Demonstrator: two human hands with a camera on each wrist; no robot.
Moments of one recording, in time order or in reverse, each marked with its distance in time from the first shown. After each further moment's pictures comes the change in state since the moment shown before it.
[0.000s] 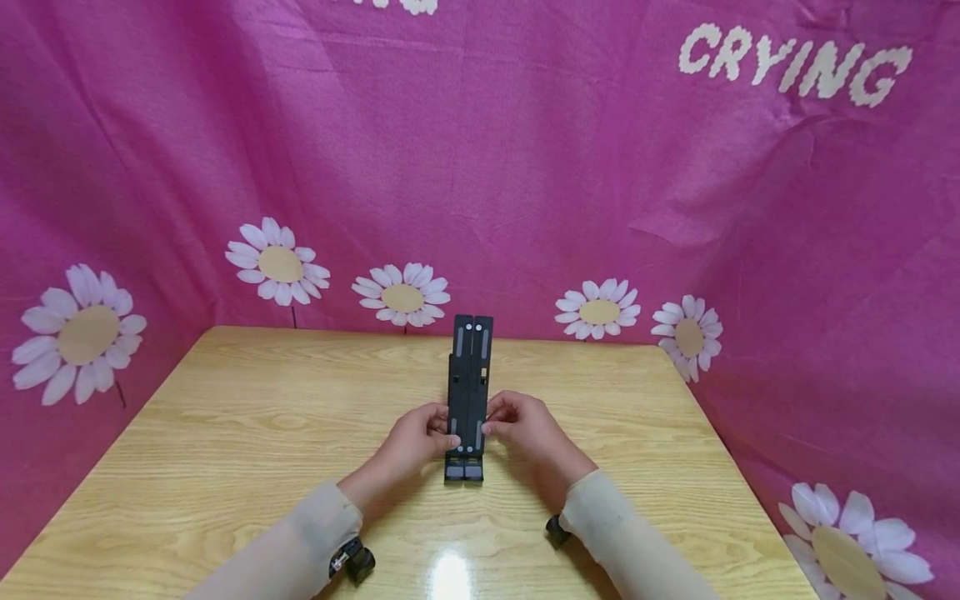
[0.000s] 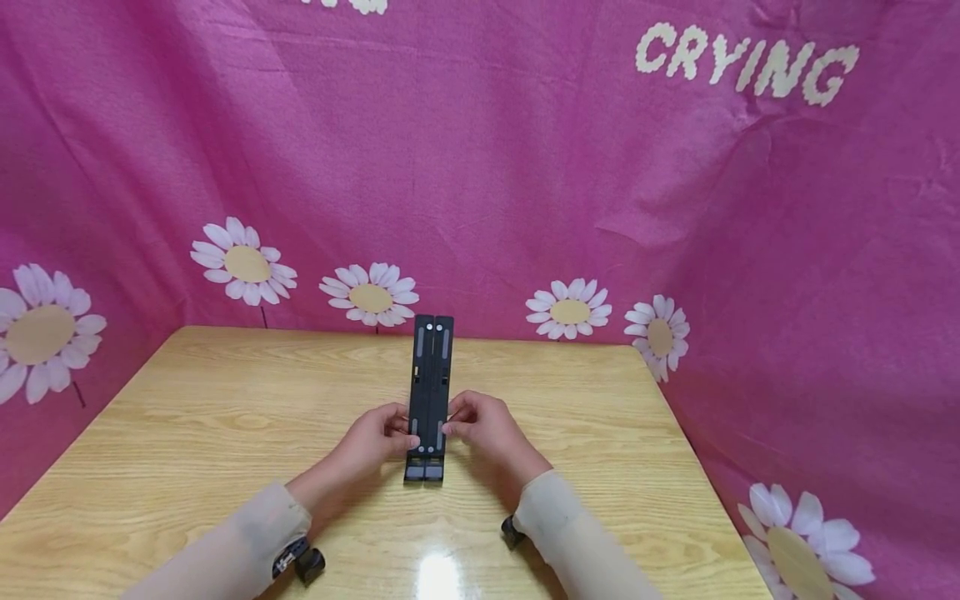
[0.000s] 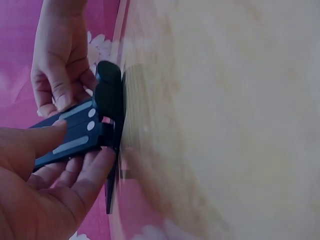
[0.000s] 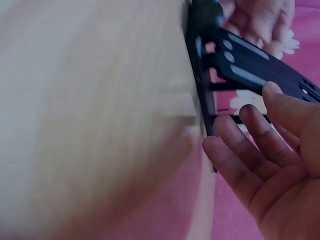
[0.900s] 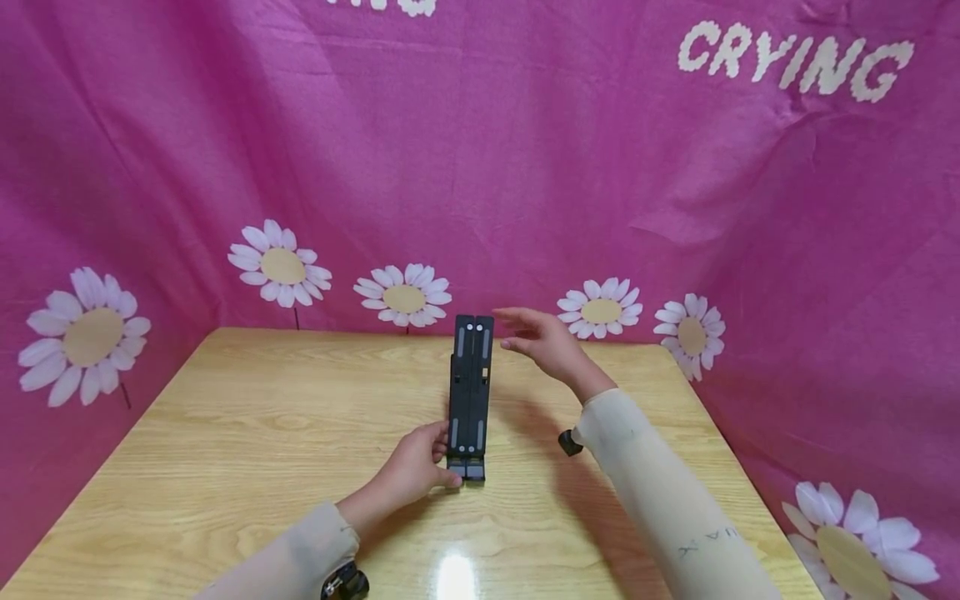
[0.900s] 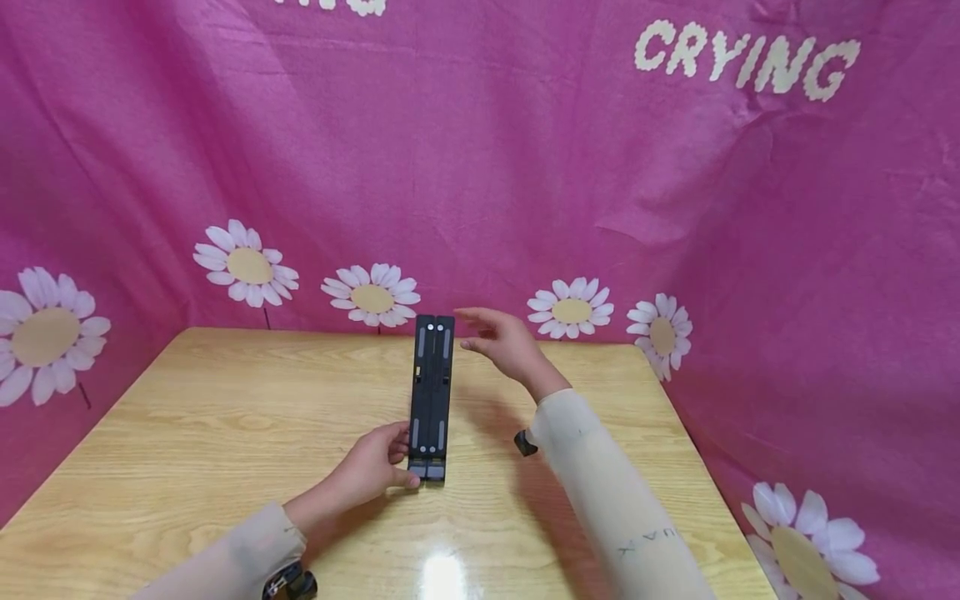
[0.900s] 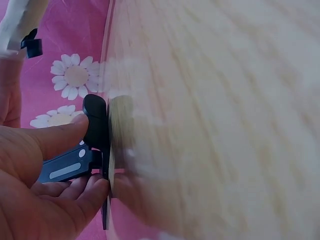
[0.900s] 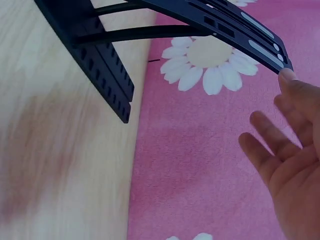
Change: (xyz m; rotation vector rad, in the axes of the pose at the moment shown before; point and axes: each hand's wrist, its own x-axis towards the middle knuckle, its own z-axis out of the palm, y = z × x) left_hand -0.027 0.003 0.011 0.223 -0.022 -0.020; right_hand 0.058 -0.063 -0.083 -0.109 0.015 -0.232
